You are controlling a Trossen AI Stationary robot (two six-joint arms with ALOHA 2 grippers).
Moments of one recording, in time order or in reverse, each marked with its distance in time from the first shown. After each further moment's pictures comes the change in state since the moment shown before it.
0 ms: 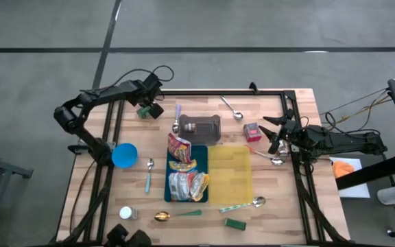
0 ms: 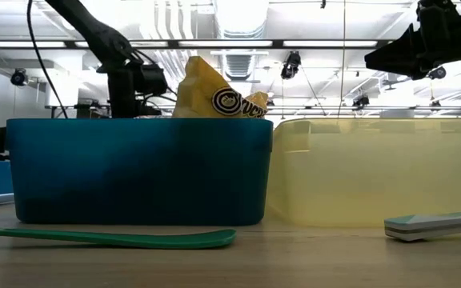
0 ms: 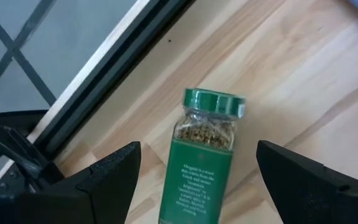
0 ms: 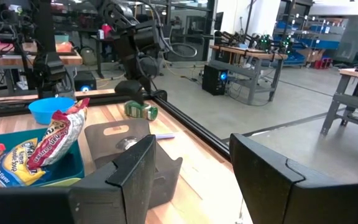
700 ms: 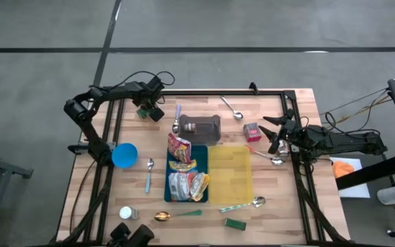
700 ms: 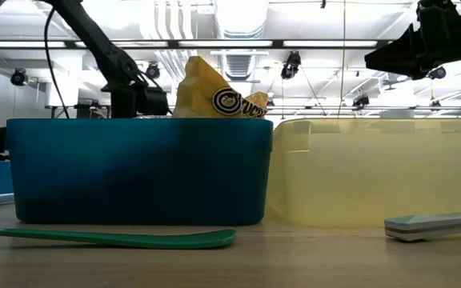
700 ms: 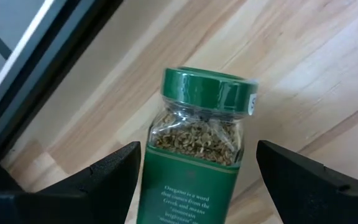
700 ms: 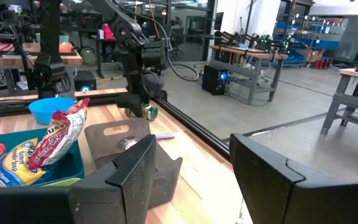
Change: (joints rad) left arm 0.034 0.142 -0.004 0.022 0.053 0.001; right arm 0.000 0.000 0.000 0.000 0.000 0.000
